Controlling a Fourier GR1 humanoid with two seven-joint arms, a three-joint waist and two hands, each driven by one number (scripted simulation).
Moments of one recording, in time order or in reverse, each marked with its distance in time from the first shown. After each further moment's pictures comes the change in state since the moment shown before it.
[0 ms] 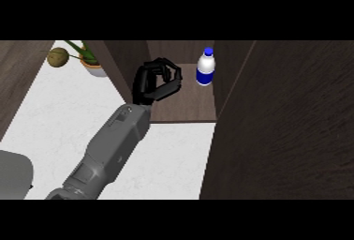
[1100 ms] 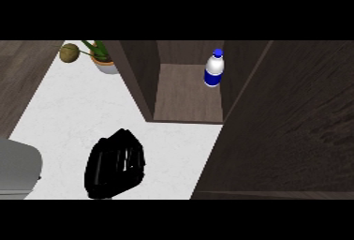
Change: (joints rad) left arm 0.881 0.162 -0.272 -1.105 0.040 0.001 0.203; right arm -0.091 -0.098 0.067 -0.007 0.003 0.066 0.082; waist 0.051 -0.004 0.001
